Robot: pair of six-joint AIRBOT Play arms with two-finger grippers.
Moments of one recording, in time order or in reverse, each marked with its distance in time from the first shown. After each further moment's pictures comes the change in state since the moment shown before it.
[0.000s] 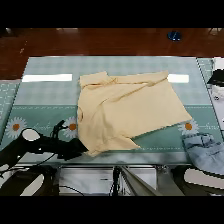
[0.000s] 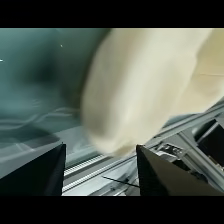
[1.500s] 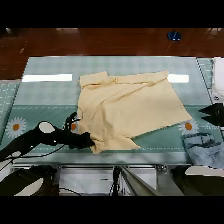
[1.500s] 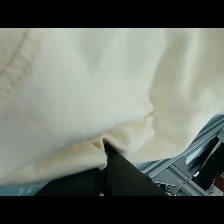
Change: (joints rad) left arm -0.189 -0.192 0.113 -0.087 0.221 0.132; right arm -0.482 -0.157 -0.429 0.526 0.061 -0.291
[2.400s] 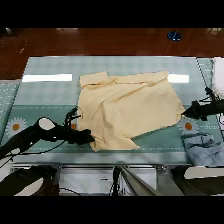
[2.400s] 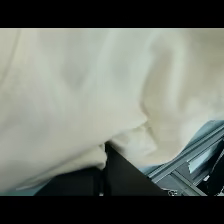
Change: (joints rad) left arm 0.008 0.011 0.077 0.009 -0.018 0.040; right arm 0.278 -0.050 -0.006 -0.045 -0.058 0.031
